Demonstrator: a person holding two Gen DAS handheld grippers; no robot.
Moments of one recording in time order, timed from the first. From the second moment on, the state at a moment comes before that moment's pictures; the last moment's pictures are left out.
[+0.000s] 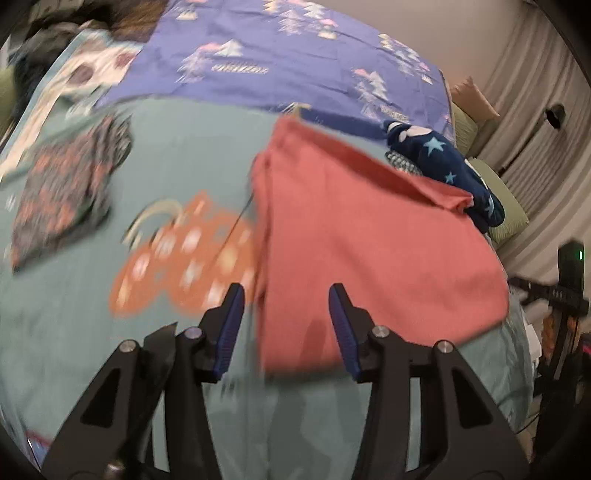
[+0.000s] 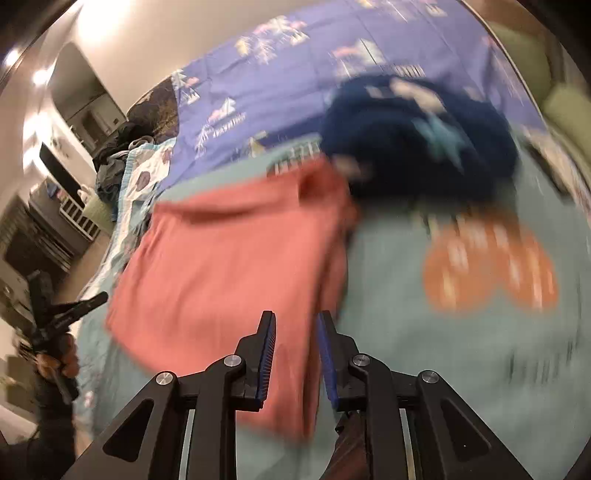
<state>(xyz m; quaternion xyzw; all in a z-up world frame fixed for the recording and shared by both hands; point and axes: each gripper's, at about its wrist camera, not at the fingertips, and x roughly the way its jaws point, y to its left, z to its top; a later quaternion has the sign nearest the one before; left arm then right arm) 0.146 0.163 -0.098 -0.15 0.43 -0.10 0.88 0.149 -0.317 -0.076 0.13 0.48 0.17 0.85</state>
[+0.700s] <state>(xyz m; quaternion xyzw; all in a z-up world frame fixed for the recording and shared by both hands) 0.141 0.167 -0.134 -0.38 0.41 -0.13 0.82 0.155 -0.309 -0.123 0.33 0.48 0.17 0.79</state>
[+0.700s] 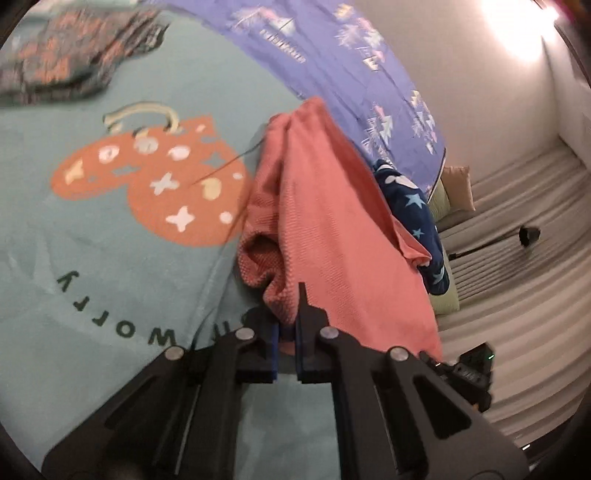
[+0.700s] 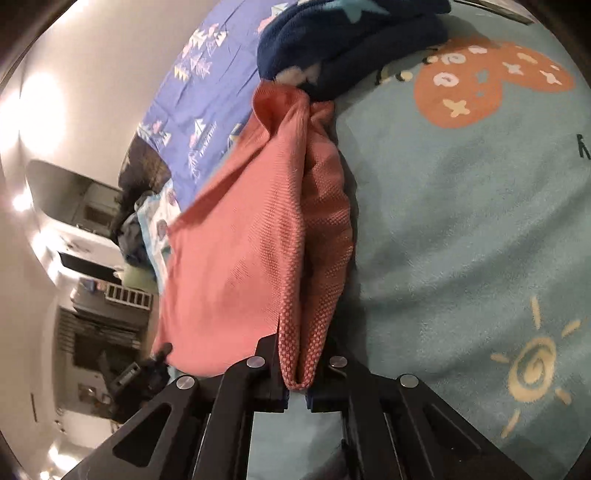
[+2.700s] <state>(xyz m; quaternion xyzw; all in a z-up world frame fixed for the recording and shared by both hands) 0.200 0.110 -0.110 -0.13 0.43 -0.06 0.89 0.201 -0.346 -0.106 0.13 0.49 0.11 0.86</state>
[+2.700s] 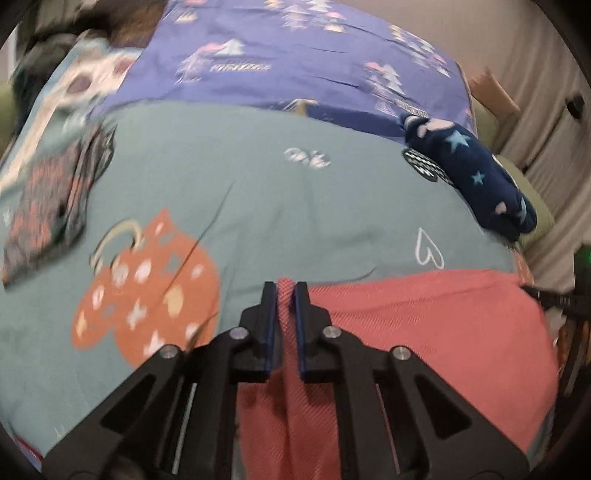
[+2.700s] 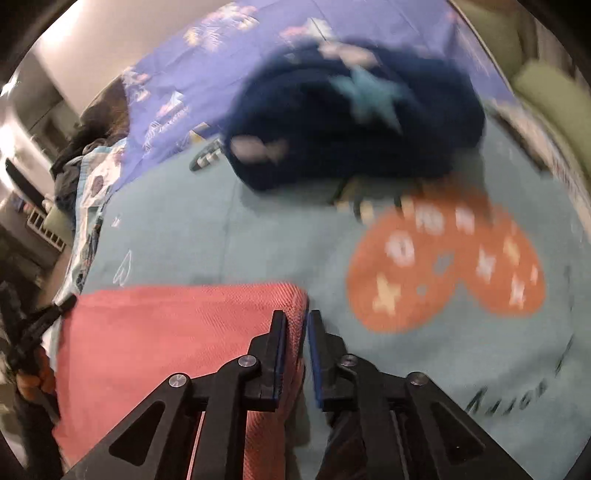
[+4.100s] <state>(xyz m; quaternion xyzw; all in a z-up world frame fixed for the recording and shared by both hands) -0.022 0.108 -0.110 -0.12 0.42 -0.07 0.90 0.009 -0.271 -0.057 0.01 0.46 0.11 0.88</state>
